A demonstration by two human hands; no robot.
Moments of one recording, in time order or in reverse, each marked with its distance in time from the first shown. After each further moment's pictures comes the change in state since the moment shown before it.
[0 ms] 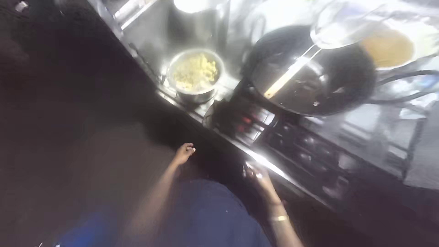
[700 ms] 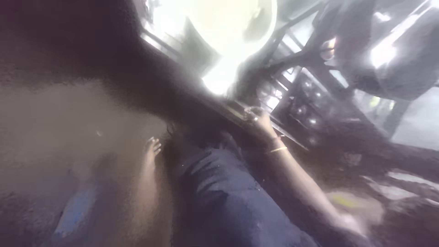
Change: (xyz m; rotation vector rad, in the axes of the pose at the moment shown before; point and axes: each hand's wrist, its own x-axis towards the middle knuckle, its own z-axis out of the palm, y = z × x) left_hand -0.014 -0.201 -0.186 -0.738 0.363 -0.413; right_hand 0.104 -0.073 0.193 -0.666 0.212 0.130
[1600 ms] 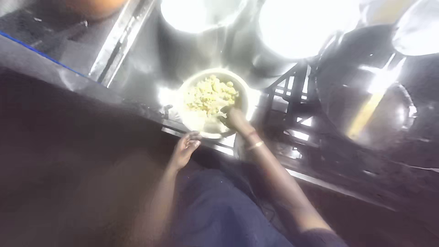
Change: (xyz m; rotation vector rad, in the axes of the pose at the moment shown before) left_hand -0.033 0.338 0.235 0.497 -0.757 0.707; right_hand 0.159 -0.262 -0.026 -0.250 0.006 -0.345
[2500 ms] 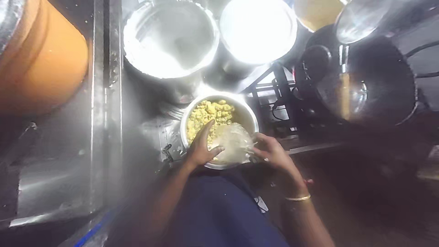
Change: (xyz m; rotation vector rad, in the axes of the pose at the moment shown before) left_hand 0.193 0.068 -0.070 0.476 -0.603 0.241; right_hand -0.078 -0.071 -0.022 0.544 0.373 0.162
